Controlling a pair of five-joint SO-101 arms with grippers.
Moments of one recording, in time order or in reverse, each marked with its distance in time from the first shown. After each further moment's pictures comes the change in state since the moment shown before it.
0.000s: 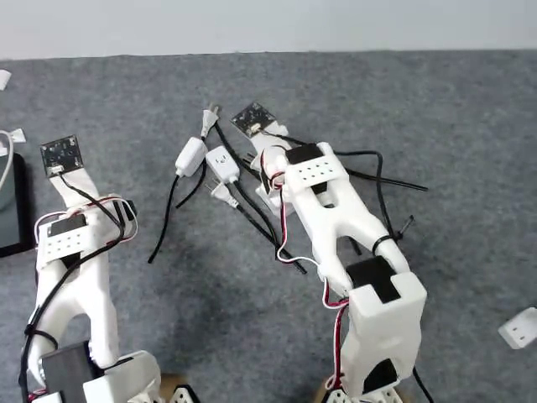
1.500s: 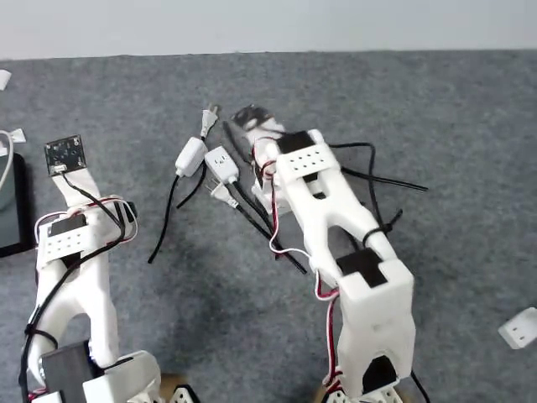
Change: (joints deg) left arm 0.0 0.2 0.0 0.0 -2.5; right arm -1.1 4.3 -12.3 14.6 -10.5
